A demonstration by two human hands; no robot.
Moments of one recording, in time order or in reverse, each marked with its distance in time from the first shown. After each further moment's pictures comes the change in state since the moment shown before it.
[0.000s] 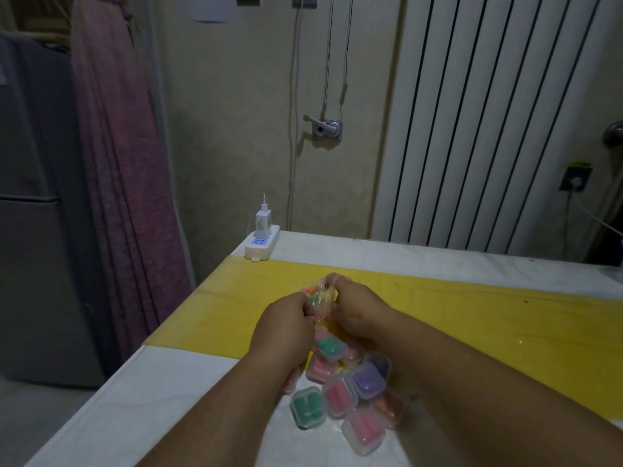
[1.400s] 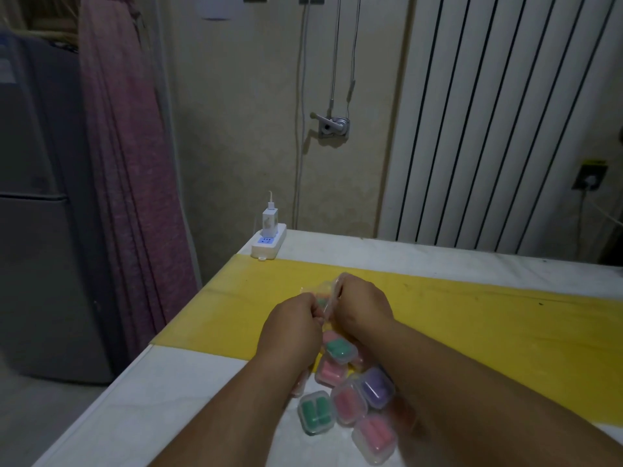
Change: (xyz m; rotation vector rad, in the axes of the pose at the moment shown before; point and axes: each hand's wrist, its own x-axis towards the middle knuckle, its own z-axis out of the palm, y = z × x) left_hand 0.002 -0.003 0.003 -0.006 0.003 -0.008; right_hand 0.014 -0.007 0.018 -0.124 0.201 0.182
